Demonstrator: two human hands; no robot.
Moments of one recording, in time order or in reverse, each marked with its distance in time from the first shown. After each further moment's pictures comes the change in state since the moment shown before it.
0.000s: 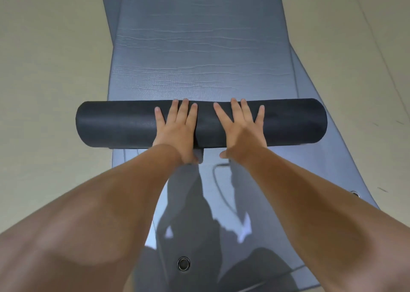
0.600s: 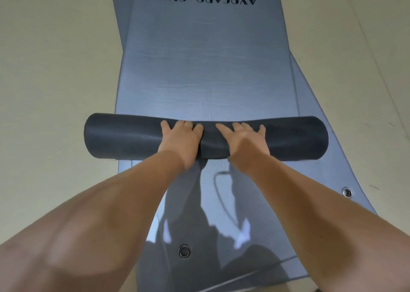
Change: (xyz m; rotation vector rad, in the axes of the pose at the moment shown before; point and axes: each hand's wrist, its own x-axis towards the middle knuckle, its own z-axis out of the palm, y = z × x) left_hand -0.039 0.011 -0.016 0.046 -0.064 0.070; right_hand -0.034 -0.004 -0.010 0.074 -0.231 0.003
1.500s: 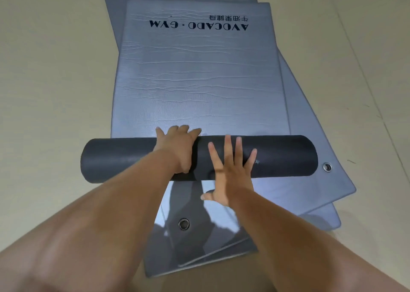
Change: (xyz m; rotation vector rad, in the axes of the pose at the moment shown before) left_hand -0.060 0.013 -0.011 -0.065 -0.233 0.017; right_hand -0.112 -0.043 0.068 0.112 -0.007 0.042
